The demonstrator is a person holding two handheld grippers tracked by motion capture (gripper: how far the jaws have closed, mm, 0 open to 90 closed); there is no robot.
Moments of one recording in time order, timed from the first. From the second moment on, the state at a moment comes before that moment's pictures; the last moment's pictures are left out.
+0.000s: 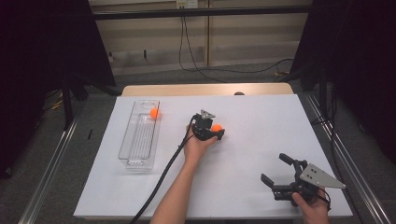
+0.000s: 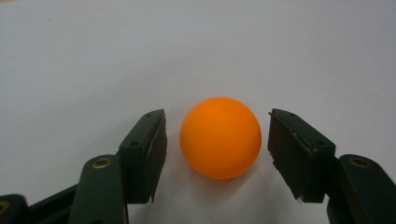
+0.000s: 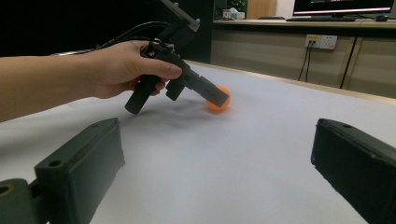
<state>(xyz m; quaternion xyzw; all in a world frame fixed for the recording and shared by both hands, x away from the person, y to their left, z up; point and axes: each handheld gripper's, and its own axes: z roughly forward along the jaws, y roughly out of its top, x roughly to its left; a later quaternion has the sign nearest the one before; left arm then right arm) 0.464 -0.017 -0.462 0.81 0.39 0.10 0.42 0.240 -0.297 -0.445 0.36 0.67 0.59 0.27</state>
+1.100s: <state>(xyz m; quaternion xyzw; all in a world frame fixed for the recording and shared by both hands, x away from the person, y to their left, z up) 0.463 -0.018 -0.461 0.81 0.40 0.09 0.42 0.240 -0.298 -0.445 0.36 0.67 0.59 0.27</state>
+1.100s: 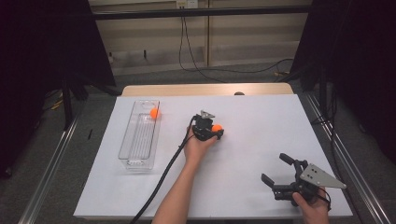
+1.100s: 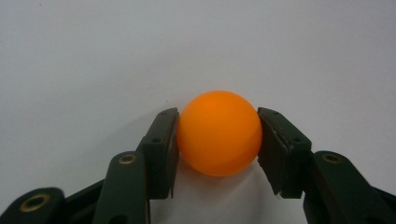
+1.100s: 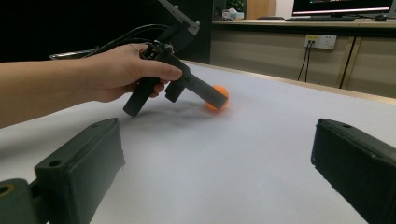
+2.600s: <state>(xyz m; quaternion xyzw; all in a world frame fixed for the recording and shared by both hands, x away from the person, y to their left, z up) 0.431 0.007 -0.431 0.83 0.36 0.07 0.41 0.240 -0.296 -0.446 0.35 0.68 0.59 0.27</state>
